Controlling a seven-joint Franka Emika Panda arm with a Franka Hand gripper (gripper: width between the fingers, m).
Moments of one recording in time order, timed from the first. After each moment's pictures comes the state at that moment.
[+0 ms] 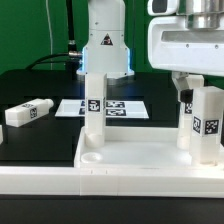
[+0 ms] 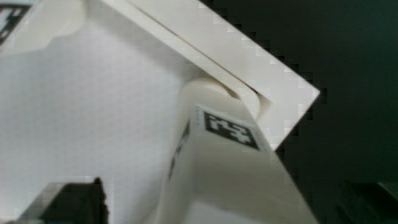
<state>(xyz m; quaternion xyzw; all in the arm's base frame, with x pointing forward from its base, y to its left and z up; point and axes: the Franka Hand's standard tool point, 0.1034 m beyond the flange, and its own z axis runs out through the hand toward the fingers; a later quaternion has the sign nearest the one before) 0.631 0.101 0.110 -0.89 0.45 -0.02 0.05</state>
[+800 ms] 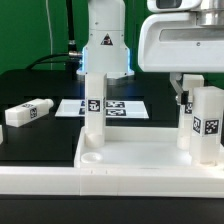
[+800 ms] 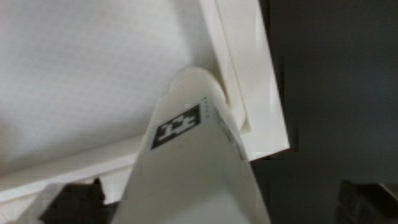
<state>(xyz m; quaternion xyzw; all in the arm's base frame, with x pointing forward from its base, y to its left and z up) 0.635 0.106 0.114 -0.99 0.14 -0.05 0.03</state>
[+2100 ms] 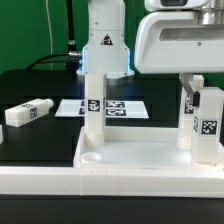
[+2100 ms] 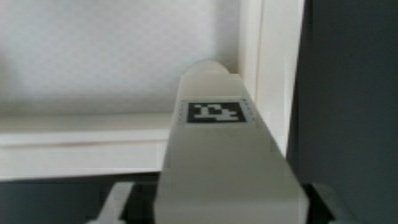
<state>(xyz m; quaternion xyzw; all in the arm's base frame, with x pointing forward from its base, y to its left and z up) 0.635 0.101 0.113 -0.99 0.09 -0.05 0.02</state>
